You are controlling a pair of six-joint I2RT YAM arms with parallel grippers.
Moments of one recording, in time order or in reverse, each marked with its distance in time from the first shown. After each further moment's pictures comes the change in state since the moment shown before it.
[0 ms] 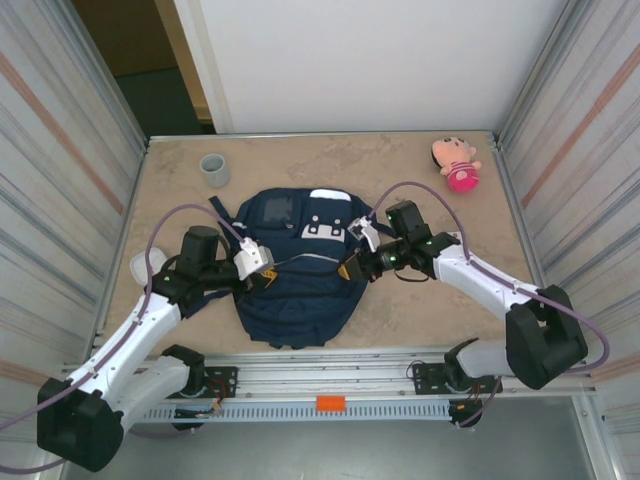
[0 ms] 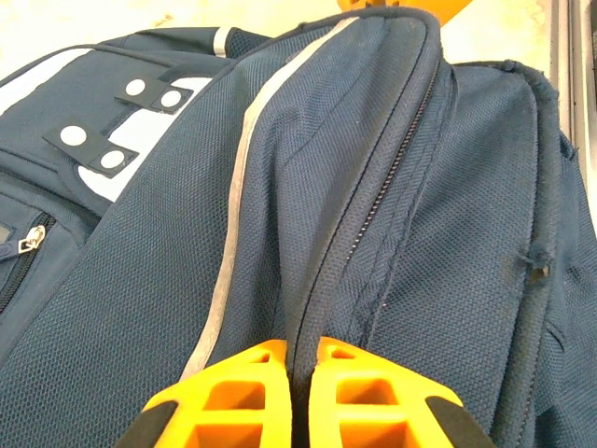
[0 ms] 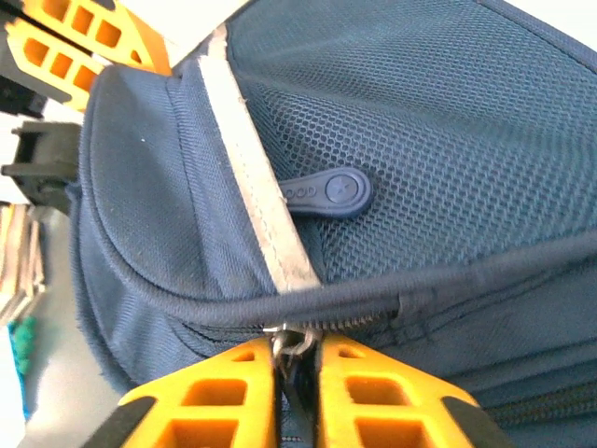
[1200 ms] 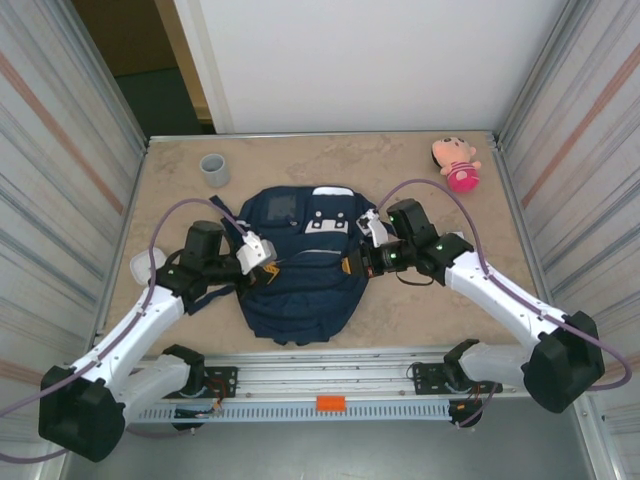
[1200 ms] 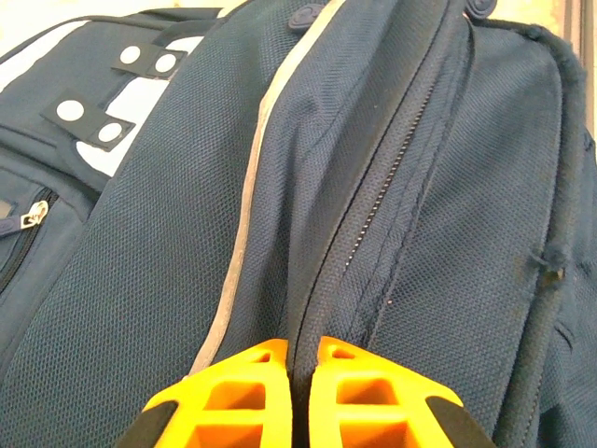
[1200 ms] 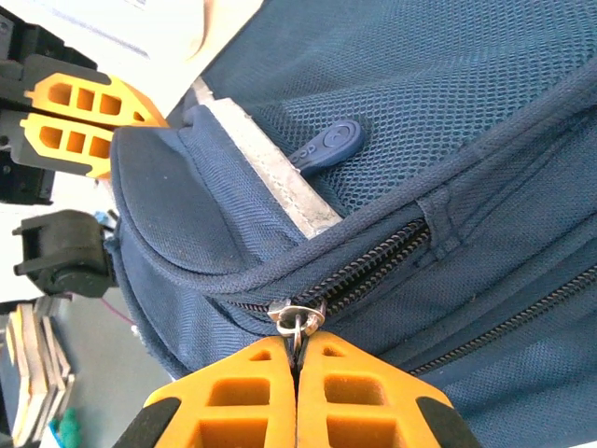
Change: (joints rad) left arm -0.004 0.065 0.037 0.019 -0.025 -0.060; right arm 0.100 -0.131 0.072 -0.142 0.240 0.363
